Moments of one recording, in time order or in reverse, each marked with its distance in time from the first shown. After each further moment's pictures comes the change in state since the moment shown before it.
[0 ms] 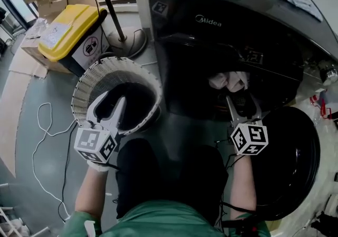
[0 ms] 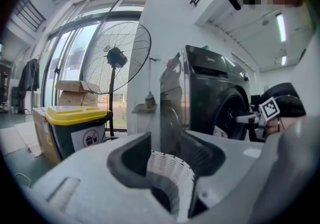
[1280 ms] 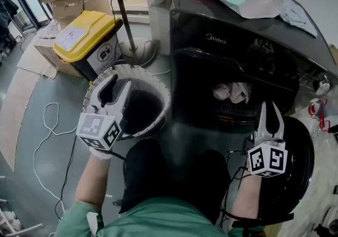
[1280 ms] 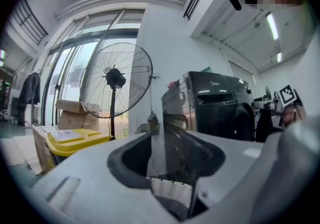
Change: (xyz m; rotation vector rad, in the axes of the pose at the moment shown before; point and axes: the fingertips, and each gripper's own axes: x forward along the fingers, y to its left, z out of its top) left arm -0.011 0.013 0.094 0.069 -0.158 0.027; right arm -0.088 0.004 0.136 -0.060 -0.264 -0.138
